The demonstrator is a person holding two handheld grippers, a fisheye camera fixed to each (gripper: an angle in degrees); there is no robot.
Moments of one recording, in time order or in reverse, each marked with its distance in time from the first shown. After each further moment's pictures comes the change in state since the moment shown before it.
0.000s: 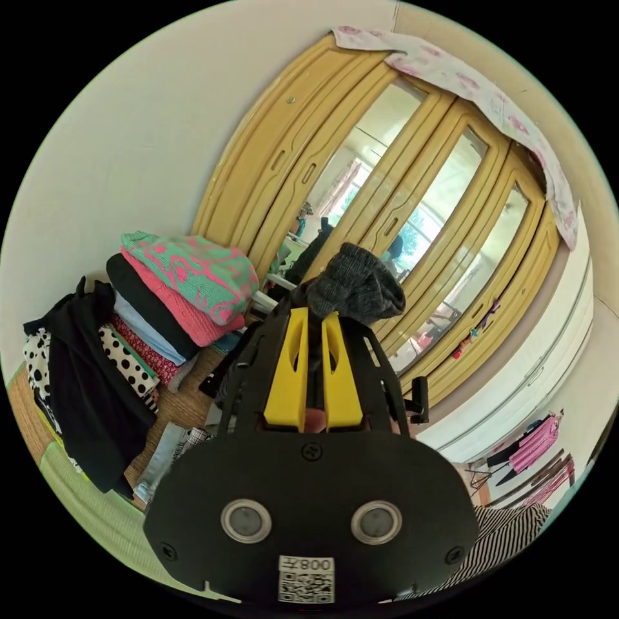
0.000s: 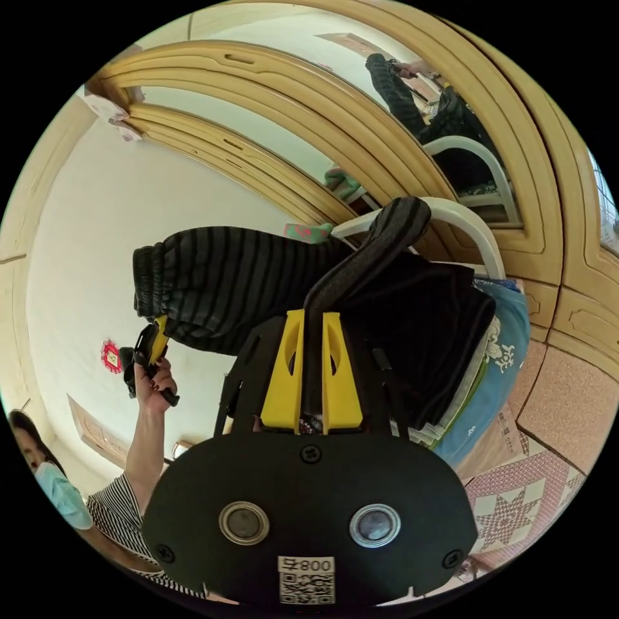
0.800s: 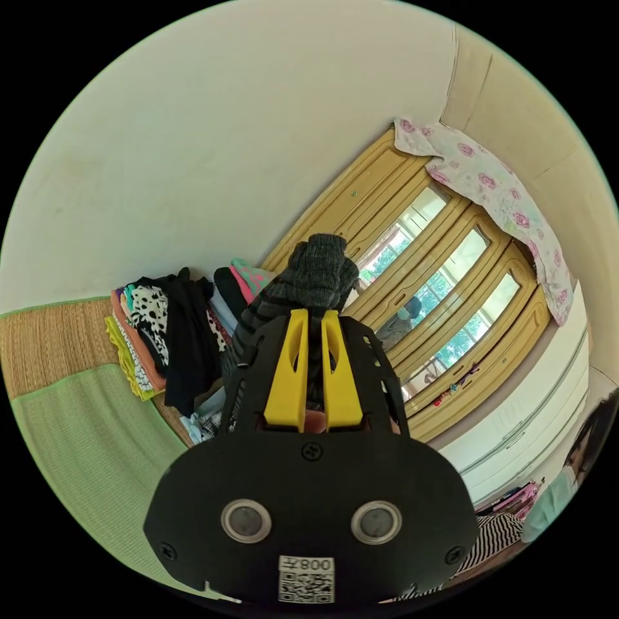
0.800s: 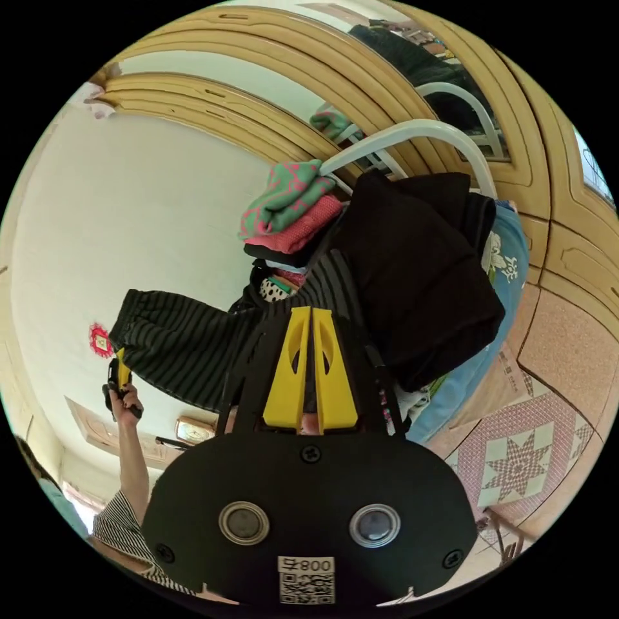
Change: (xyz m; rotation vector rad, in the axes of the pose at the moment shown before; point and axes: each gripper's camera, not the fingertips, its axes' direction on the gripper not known) left arm -0.033 0.012 -0.447 0.186 -0.101 -0.260; right arm -0.052 0.052 0.088 -0.158 0.055 0.048
